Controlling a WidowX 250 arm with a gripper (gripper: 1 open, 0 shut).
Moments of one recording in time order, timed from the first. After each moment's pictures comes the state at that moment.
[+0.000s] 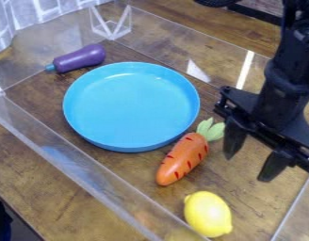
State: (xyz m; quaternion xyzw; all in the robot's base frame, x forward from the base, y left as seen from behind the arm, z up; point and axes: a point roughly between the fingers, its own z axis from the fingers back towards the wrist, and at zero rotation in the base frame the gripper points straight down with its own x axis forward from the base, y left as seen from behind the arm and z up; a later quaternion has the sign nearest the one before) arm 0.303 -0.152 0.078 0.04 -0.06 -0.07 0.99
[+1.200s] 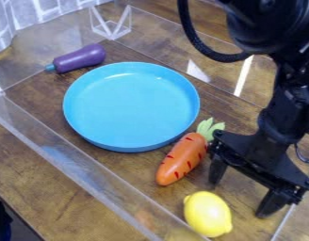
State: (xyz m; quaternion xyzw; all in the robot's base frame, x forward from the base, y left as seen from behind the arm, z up) arm 0.304 -0.153 0.025 0.05 -0.02 0.00 1.00
